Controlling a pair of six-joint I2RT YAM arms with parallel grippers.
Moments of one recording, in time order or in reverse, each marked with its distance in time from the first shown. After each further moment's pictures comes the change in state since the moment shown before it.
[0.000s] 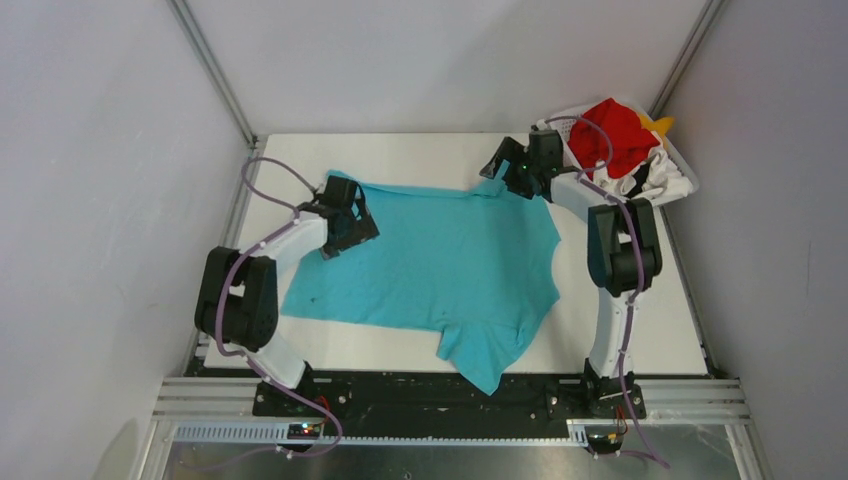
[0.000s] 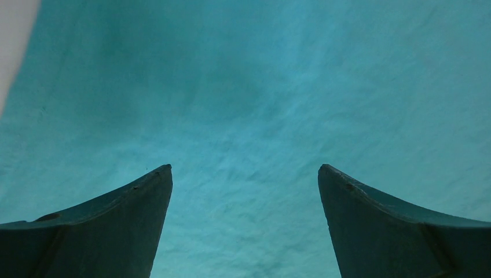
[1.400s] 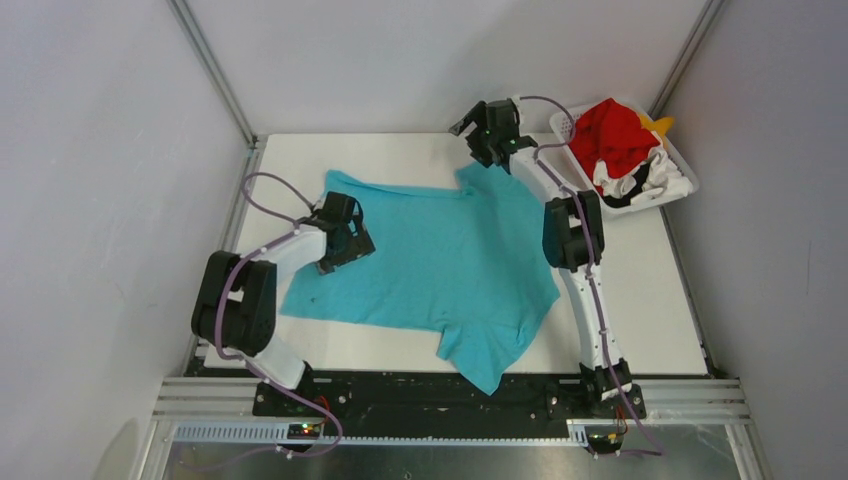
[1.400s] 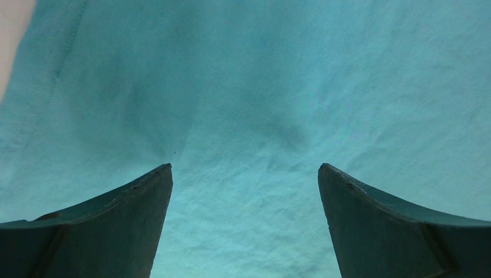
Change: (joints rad) left arm -0.008 -0.016 -0.157 0.048 -0.017 -0.001; right arm 0.122 0.526 0.818 -0.142 0.175 0.377
